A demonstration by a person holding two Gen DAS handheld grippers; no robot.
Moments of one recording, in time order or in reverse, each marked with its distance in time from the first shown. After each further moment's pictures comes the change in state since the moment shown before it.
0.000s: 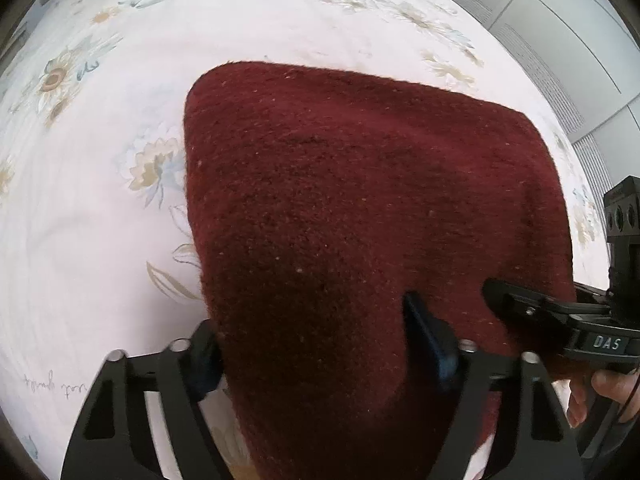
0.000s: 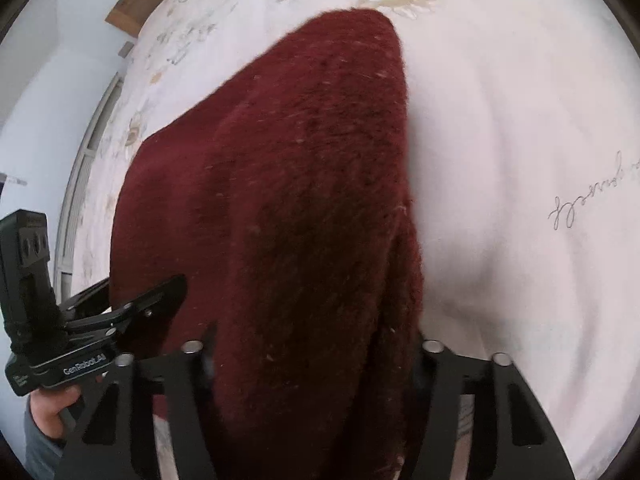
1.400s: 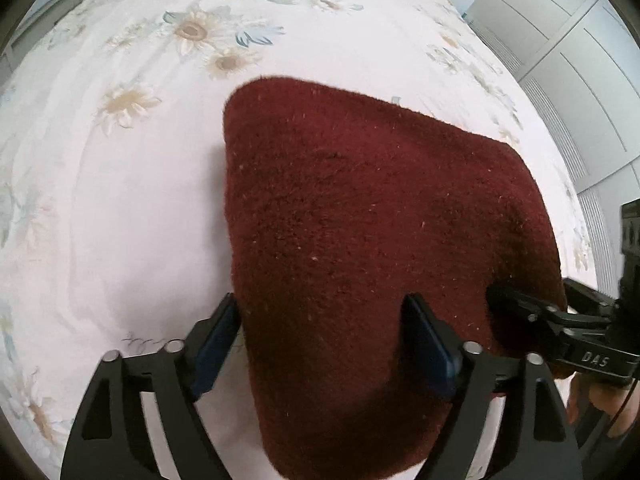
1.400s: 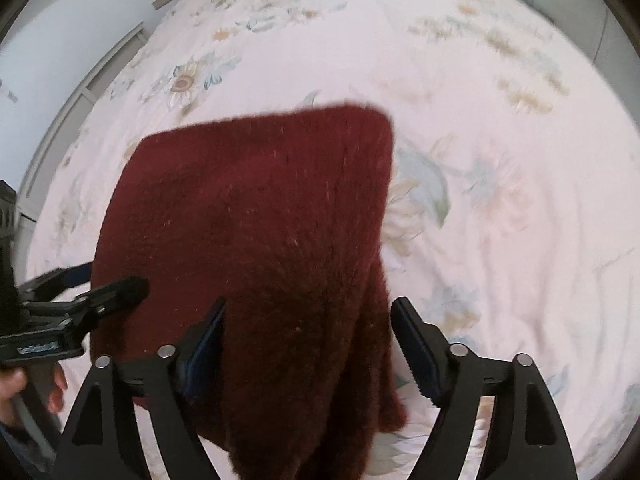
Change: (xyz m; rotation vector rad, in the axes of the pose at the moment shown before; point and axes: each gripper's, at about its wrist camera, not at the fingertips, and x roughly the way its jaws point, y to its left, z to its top) left arm -0.096 0.161 -0.039 -0.158 -0.073 0.015; right arm 0.024 0.182 -0.024 -0.261 -0.083 -0.221
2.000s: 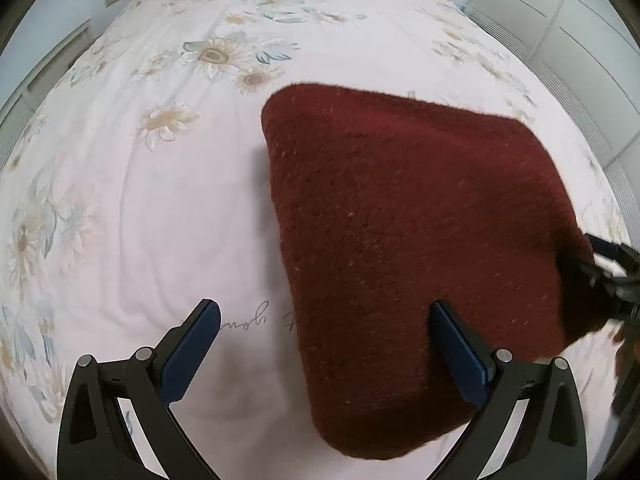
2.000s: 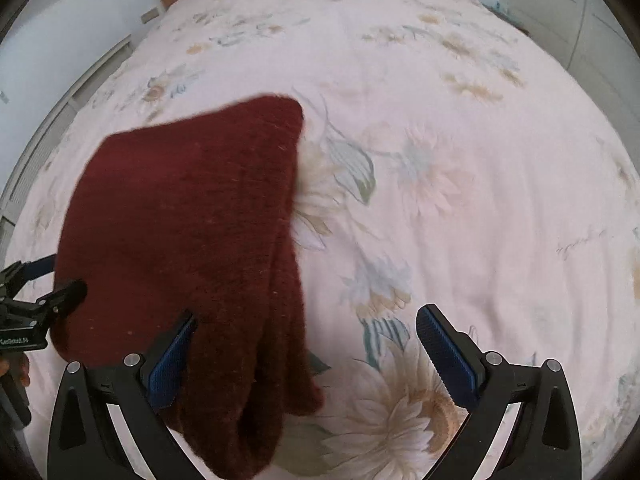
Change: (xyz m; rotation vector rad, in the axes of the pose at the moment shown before) left arm -0.013 -0.017 -0.055 0.122 -0.081 0.147; right arm 0.007 -0.059 -0.044 0.019 -0.075 -0.053
